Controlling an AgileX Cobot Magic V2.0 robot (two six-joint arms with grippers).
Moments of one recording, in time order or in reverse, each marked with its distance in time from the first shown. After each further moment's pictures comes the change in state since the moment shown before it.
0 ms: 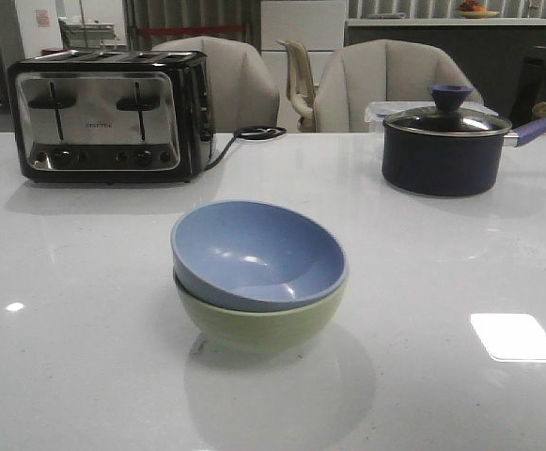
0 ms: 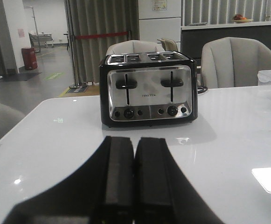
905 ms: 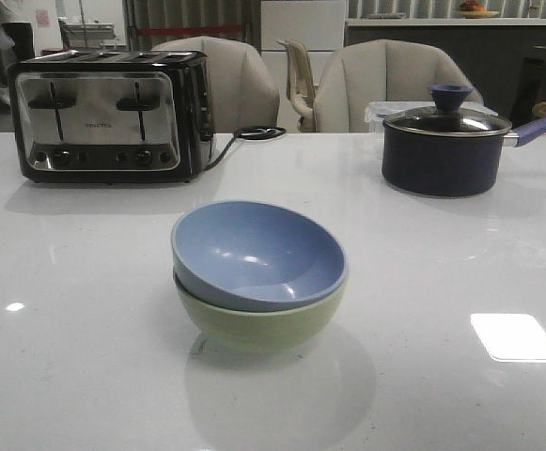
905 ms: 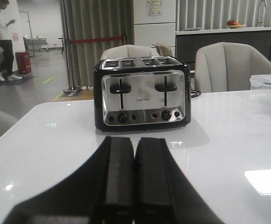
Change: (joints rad) left arm -0.031 0.000 0.000 0.000 -0.012 -0.003; right arm 0.000 0.000 0.000 0.000 0.003 0.000
